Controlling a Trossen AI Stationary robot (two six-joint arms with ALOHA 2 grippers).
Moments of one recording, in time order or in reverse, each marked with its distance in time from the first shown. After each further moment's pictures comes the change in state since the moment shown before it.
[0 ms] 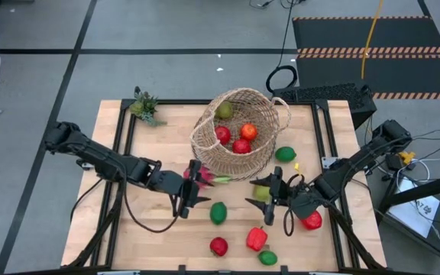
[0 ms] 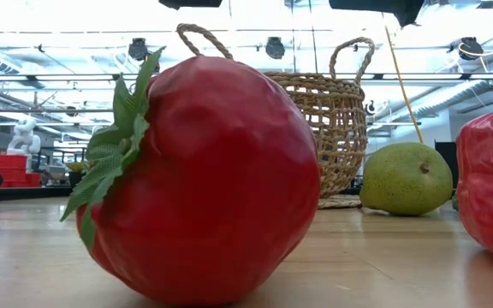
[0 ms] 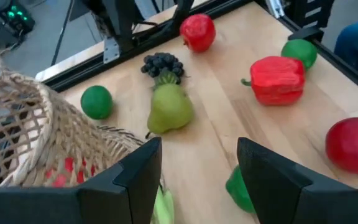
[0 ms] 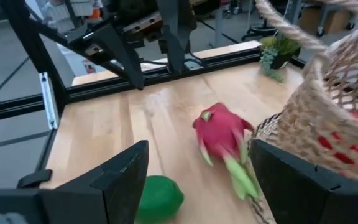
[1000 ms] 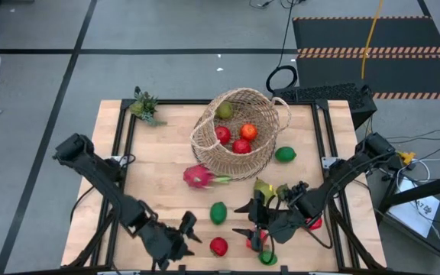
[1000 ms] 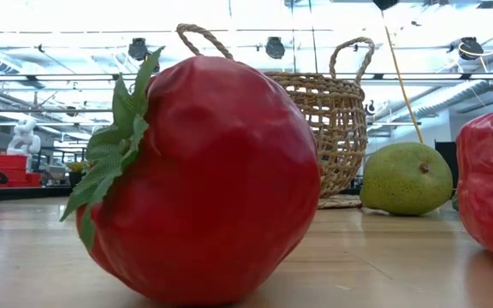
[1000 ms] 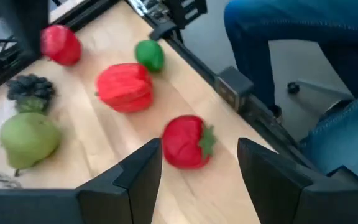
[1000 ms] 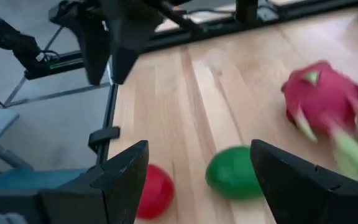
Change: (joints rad) left arm -0.384 0.250 0.170 -0.092 -0.052 -0.136; right arm 0.033 0.292 0.282 -0.122 -0.225 0.112
